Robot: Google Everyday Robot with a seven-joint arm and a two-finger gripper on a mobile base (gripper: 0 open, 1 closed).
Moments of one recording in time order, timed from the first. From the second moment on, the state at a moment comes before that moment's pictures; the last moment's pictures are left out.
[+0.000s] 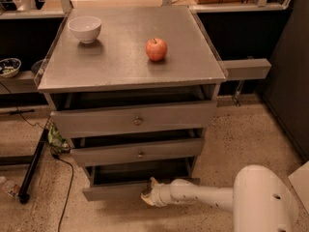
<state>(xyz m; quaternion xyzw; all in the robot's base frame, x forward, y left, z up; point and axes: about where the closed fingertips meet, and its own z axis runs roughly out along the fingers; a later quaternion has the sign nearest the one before) 0.540 0.043 0.198 -0.51 0.77 0.25 0.30</state>
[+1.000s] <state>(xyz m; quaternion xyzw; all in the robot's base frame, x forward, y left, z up) 0.544 0.040 0.203 -0.51 0.77 0.25 0.30</state>
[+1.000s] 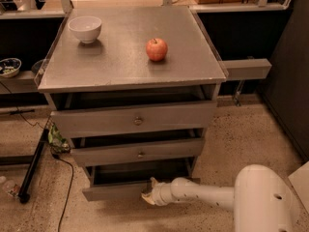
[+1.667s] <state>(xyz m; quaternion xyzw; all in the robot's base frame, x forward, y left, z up) 0.553 0.033 0.209 -0.51 0.77 0.25 0.30</state>
